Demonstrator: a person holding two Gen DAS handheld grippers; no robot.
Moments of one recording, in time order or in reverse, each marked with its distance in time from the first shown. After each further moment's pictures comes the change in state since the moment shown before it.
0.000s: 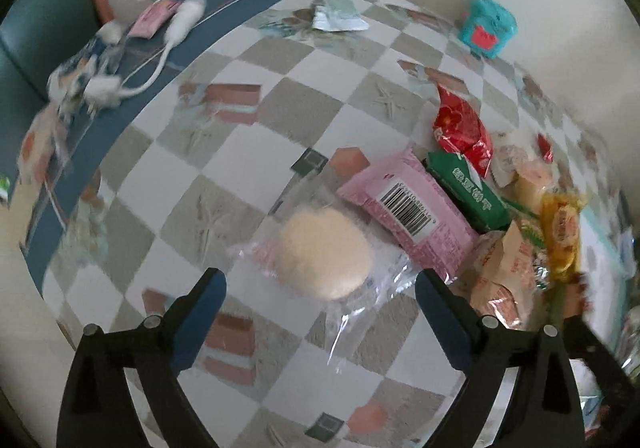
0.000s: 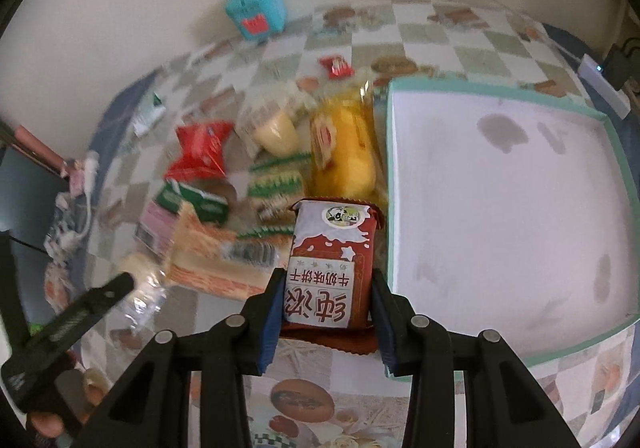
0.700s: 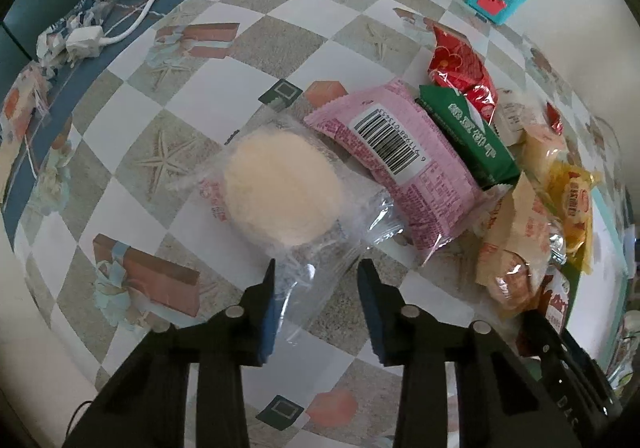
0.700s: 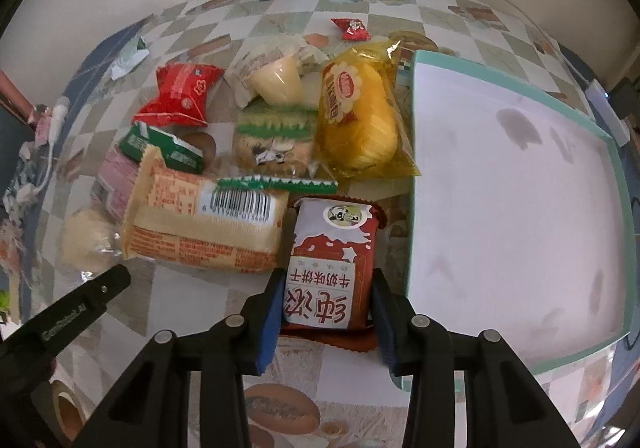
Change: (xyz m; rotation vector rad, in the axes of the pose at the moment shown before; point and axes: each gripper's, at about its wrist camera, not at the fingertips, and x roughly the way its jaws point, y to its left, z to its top) left arm 0.012 -0.021 -0.036 -0.073 0.107 -0.042; right arm 0.045 0.021 -0.008 -0.094 0.087 -0.116
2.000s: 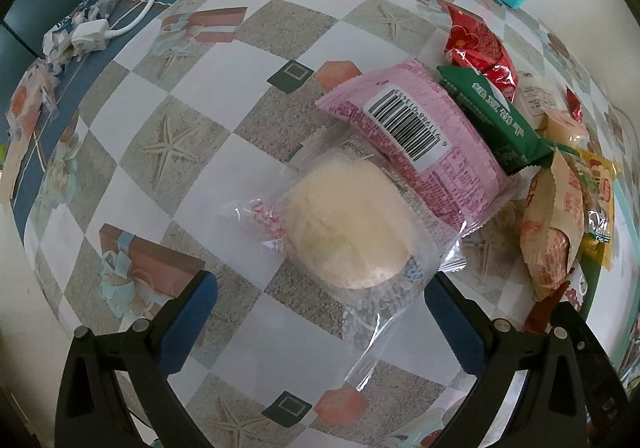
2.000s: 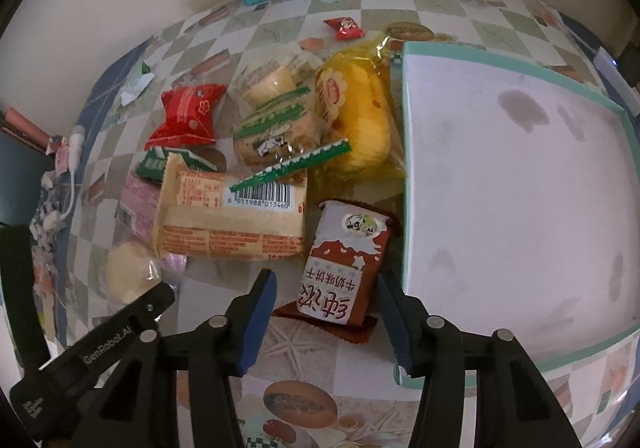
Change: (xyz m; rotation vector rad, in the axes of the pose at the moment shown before) left arm 0.005 0.010 -0.003 0.009 0.034 0.088; right arm -0.006 -0.013 0.000 0.075 0.025 0.081
